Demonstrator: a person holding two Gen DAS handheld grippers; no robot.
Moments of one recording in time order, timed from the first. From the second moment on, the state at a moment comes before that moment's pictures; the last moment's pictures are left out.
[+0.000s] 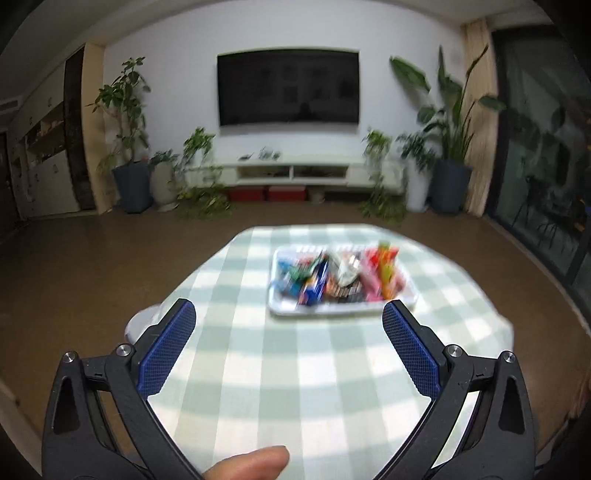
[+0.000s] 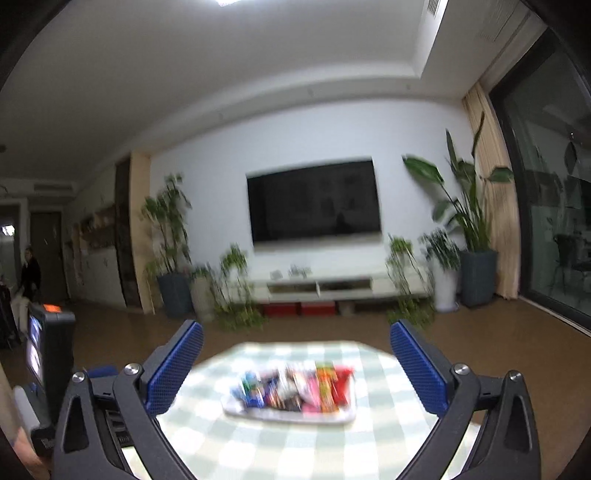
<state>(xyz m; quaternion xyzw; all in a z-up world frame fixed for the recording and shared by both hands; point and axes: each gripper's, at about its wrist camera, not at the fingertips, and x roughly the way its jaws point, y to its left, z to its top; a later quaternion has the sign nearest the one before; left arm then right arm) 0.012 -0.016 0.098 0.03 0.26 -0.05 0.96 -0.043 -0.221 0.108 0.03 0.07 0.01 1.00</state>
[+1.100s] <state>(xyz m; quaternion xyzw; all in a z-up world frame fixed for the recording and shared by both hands) 0.014 -0.017 0.037 0.01 0.37 -0.06 0.93 -0.029 -0.197 0.014 0.04 0.28 -0.03 0.96</state>
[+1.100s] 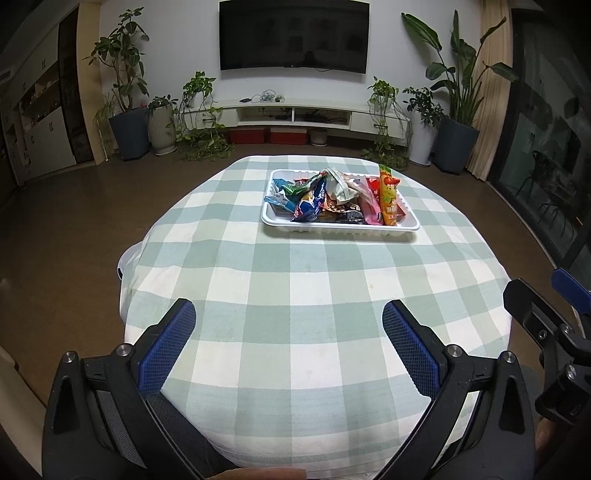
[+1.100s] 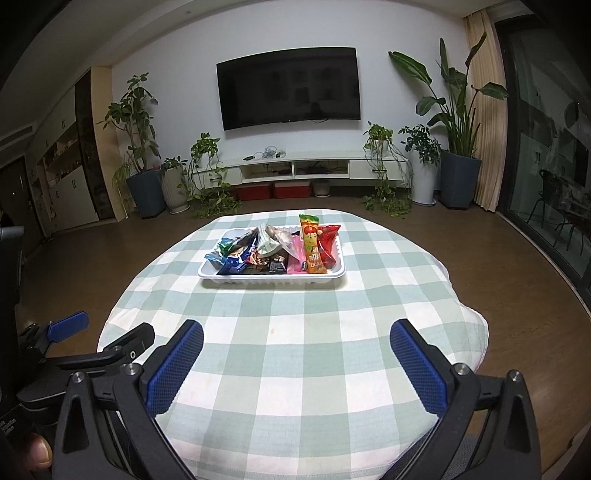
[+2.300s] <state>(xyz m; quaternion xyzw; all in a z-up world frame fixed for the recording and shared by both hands) 0.014 -0.017 0.033 0.01 0.37 -0.06 0.93 -0.030 -0.196 0.015 0.04 0.29 -0.03 0.96</state>
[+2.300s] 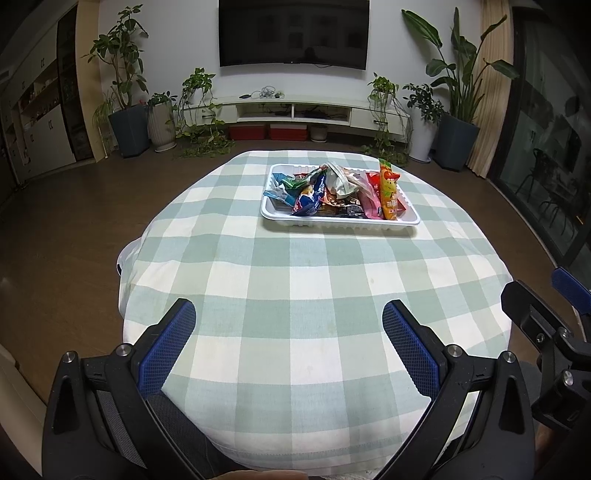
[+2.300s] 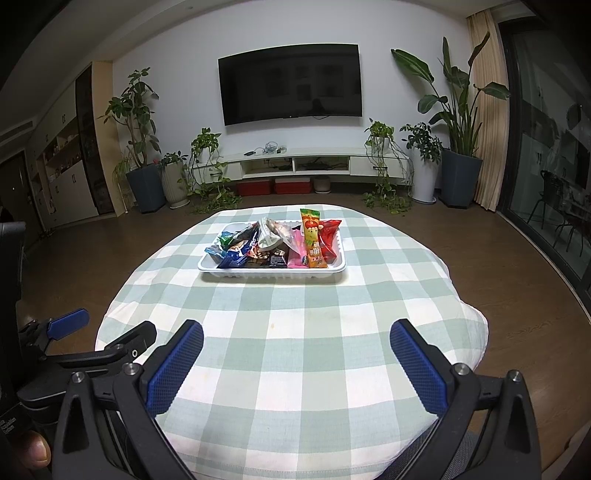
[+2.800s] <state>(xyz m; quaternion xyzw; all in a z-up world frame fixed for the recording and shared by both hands) 0.014 -0.018 0.034 0.01 0.37 -0.06 0.93 -0.031 -0.196 0.014 0.04 0.29 -0.03 0.96</state>
